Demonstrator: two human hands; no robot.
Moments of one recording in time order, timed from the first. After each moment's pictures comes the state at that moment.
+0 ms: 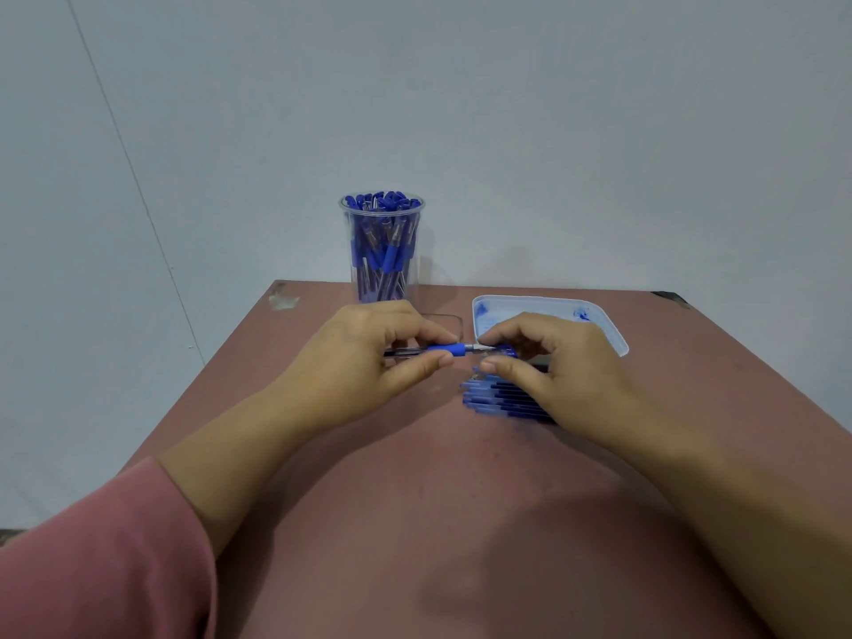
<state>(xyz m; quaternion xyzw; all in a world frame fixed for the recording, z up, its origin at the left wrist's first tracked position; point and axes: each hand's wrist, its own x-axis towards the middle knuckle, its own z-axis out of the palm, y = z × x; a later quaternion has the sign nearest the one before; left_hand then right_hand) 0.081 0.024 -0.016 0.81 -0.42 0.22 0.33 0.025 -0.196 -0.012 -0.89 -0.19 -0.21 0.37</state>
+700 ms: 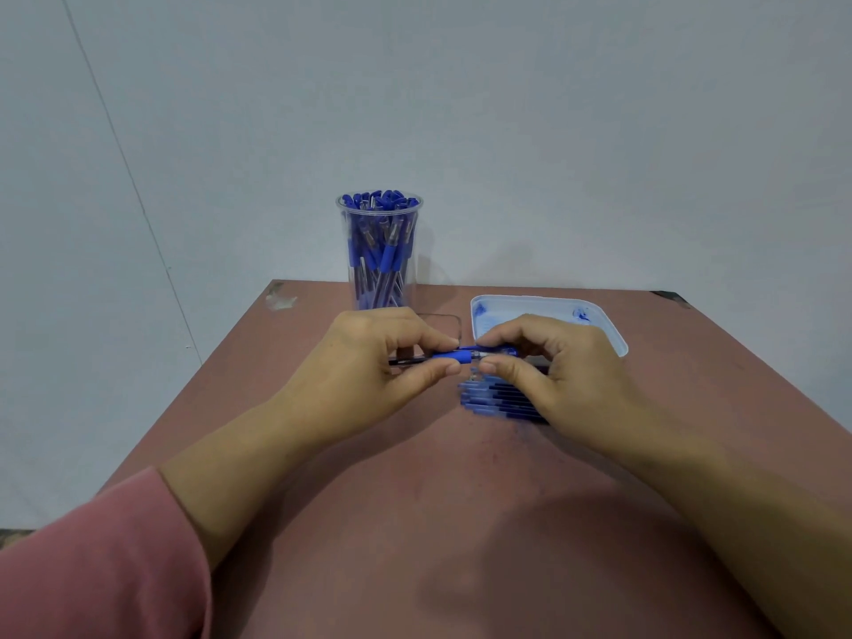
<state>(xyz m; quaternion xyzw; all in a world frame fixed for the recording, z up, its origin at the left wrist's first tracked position) 0.070 0.017 -0.017 0.80 -0.42 0.24 0.35 0.019 -0.192 -0.011 -0.86 -0.20 -0.22 0.41</state>
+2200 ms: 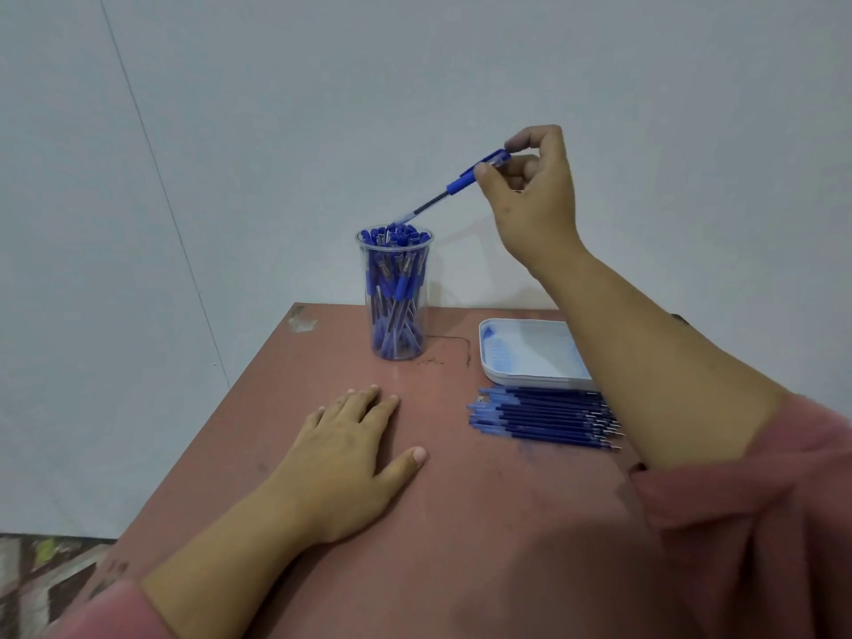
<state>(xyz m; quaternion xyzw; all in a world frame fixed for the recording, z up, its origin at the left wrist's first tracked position) 0.031 0.047 -0.048 0.98 -0.20 0.01 0.09 0.129 -0.170 0.098 -0.73 -0.13 -0.39 0.54</state>
